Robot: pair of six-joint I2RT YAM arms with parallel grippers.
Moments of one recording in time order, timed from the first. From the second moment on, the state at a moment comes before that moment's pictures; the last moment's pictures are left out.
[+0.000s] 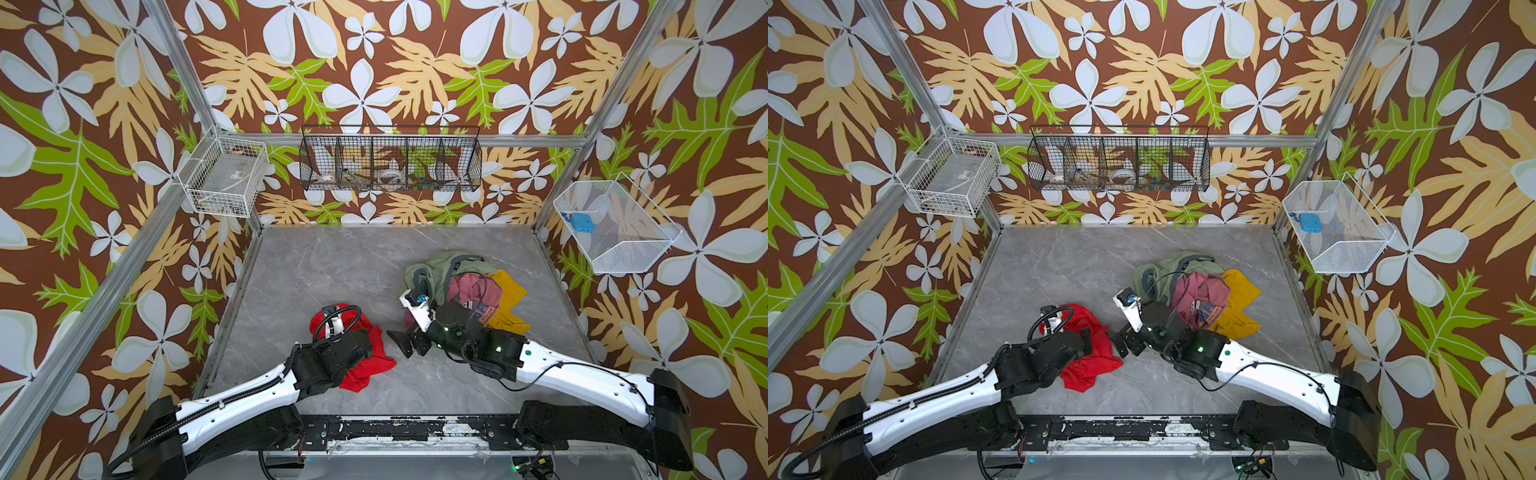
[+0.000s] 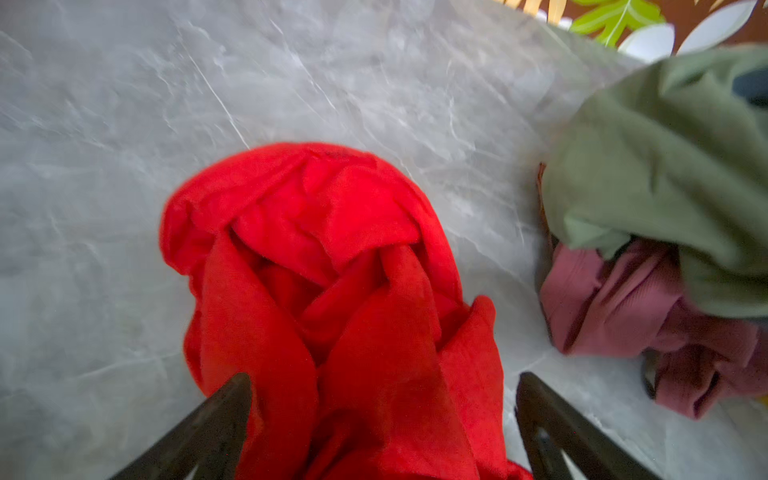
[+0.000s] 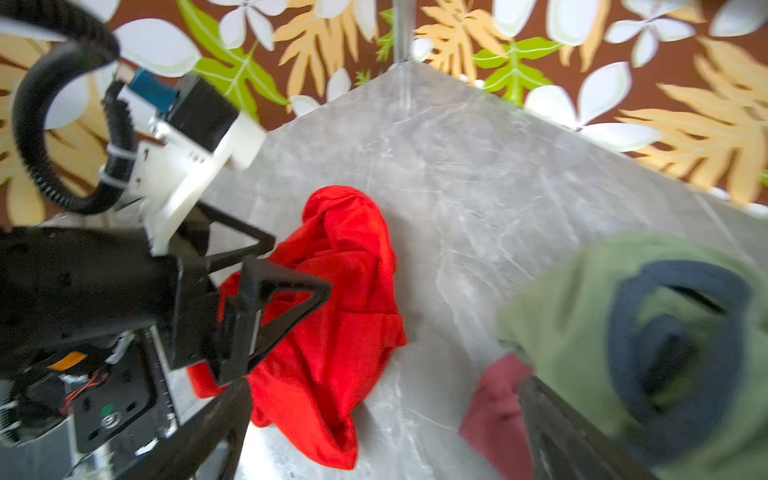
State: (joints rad) left arm -0.98 1.00 0.57 -0.53 -0.62 -1.01; right arm 1.01 1.12 0.85 -0.19 0.16 0.13
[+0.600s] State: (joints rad) left arm -0.98 1.47 0.61 -0.36 -0.50 -0.90; right arm 0.84 0.71 0.76 -0.38 0.33 0.09
